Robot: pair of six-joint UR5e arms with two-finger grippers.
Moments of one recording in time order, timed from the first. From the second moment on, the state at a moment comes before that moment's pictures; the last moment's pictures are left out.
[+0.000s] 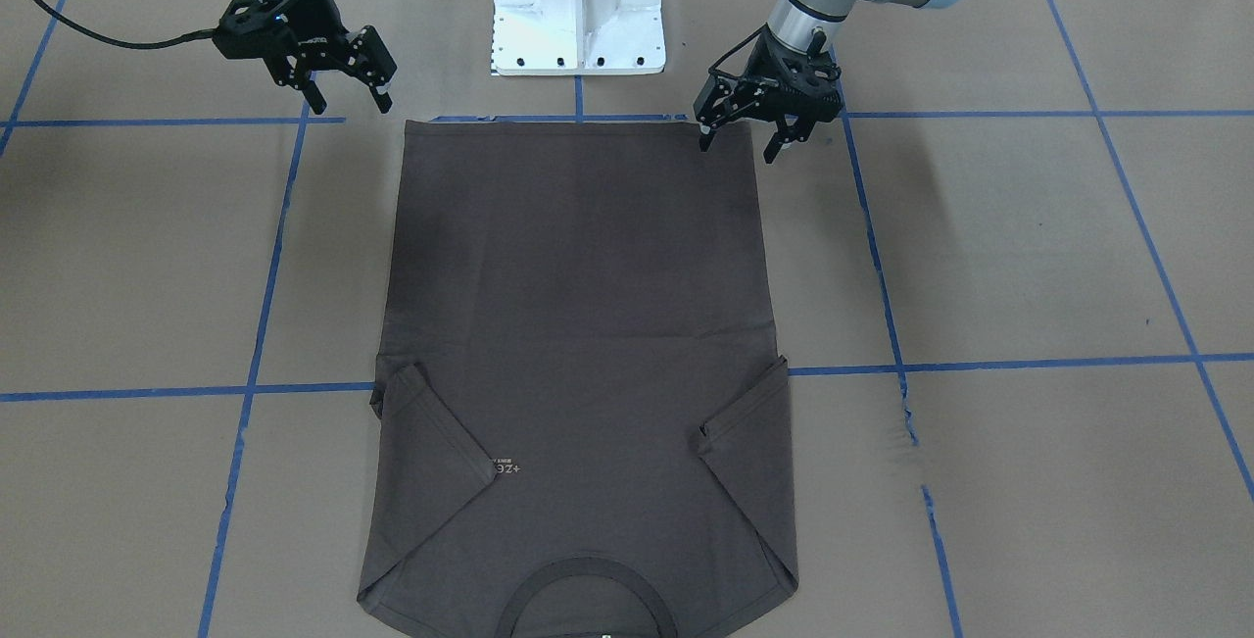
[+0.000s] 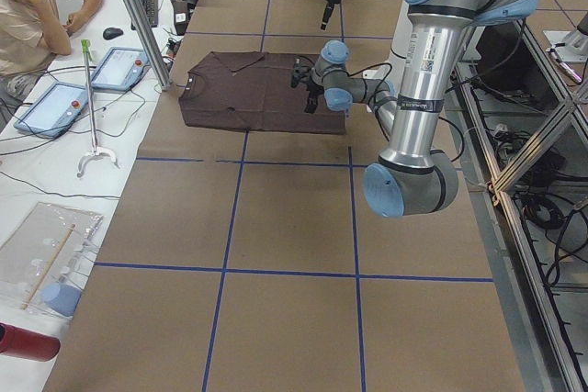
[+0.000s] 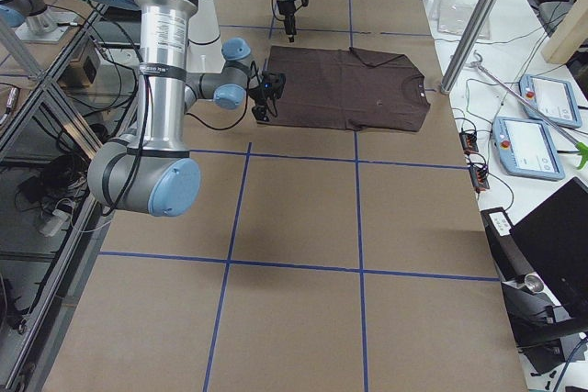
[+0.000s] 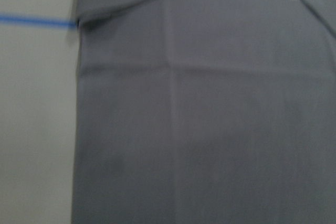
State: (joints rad) left arm -0.32 -1.71 -2.01 -2.05 -1.61 -1.37; right arm 0.23 -1.69 2.25 -1.15 1.49 1.62
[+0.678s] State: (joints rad) left arm -0.19 -1.65 -2.00 -2.04 -1.57 -1.49; right arm 0.22 -1.70 2.25 -1.16 1.48 1.62
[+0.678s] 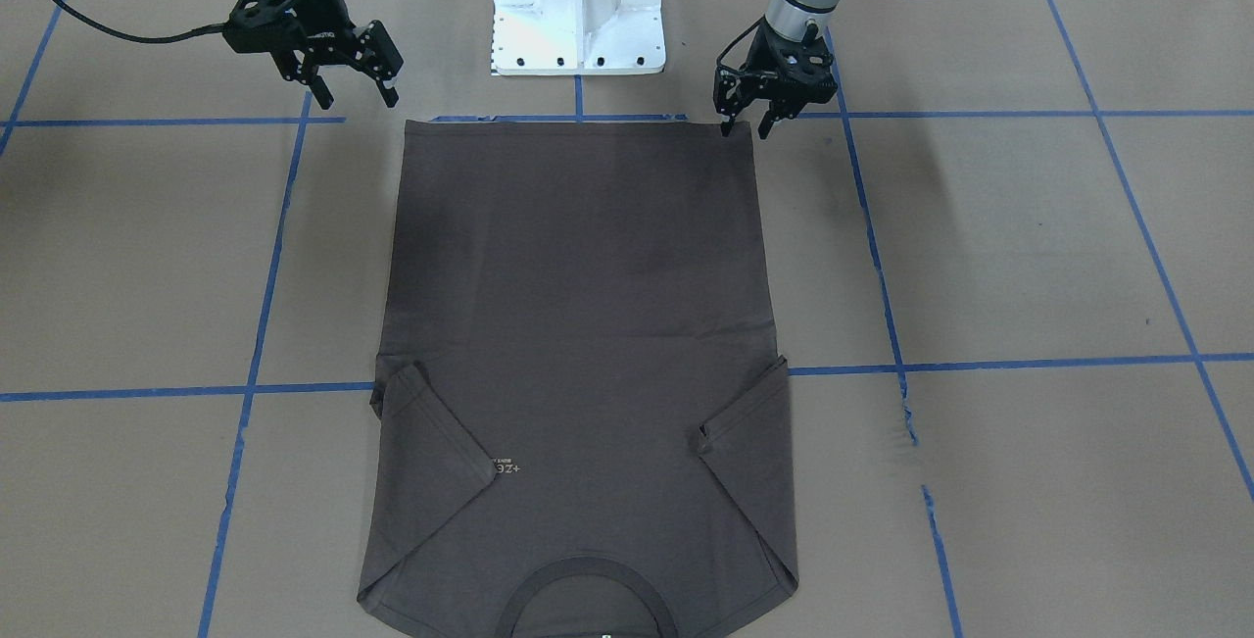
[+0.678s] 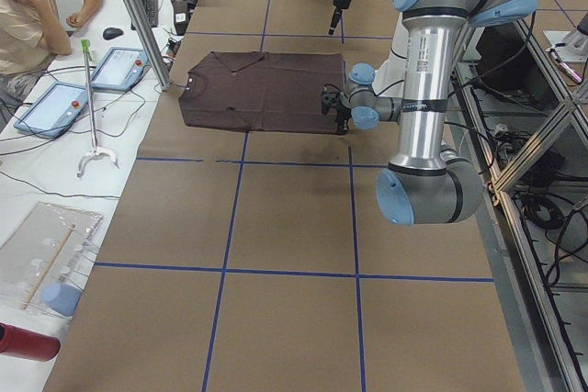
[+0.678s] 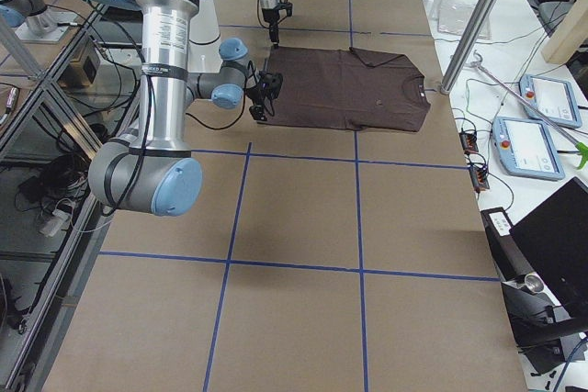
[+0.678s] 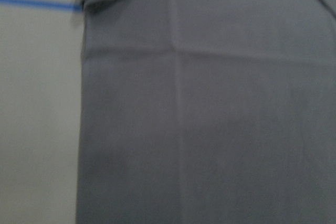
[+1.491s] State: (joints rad) left arm -0.17 -1.64 -2.00 -2.04 -1.57 -1.55; right arm 0.22 -1.70 2.25 -1.16 1.48 1.62
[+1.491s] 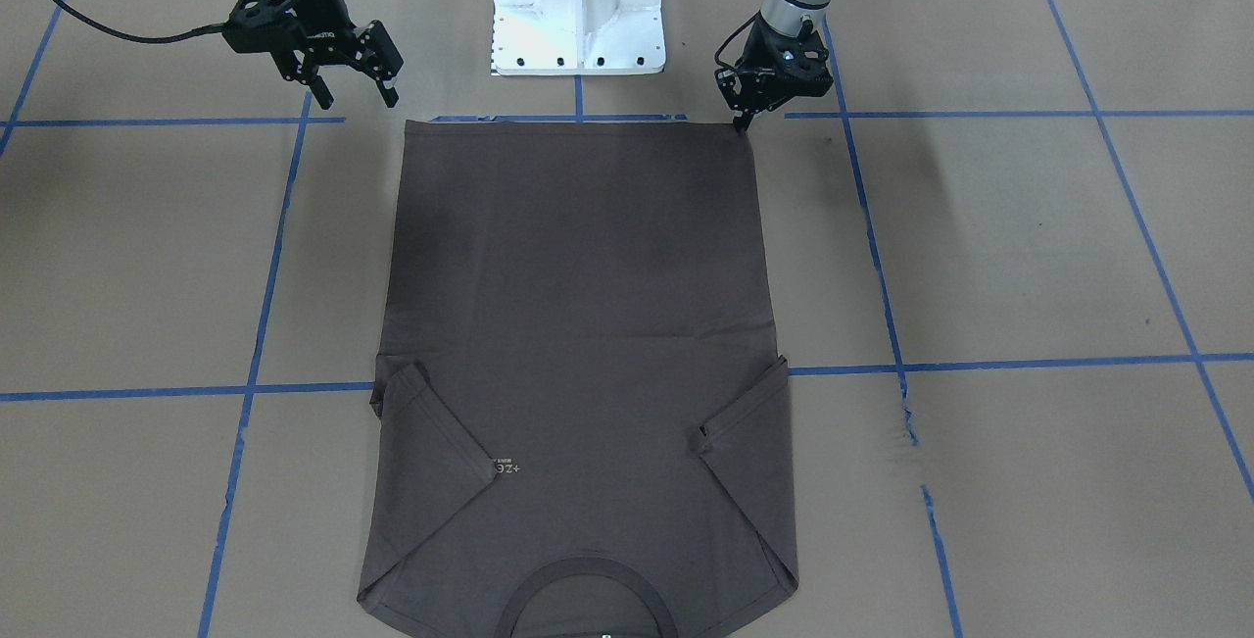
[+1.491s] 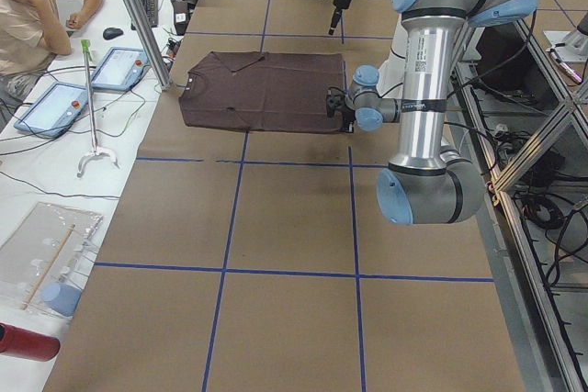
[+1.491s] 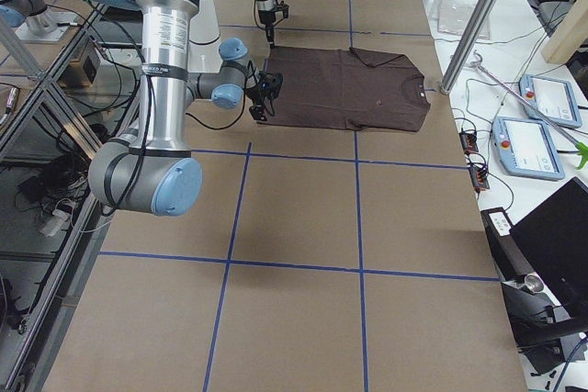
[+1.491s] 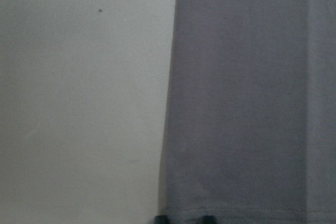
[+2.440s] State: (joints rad) left arm -0.17 -1.66 -2.01 -2.04 -1.52 -1.55; right arm 0.08 -1.69 2.21 -1.16 1.33 1.82
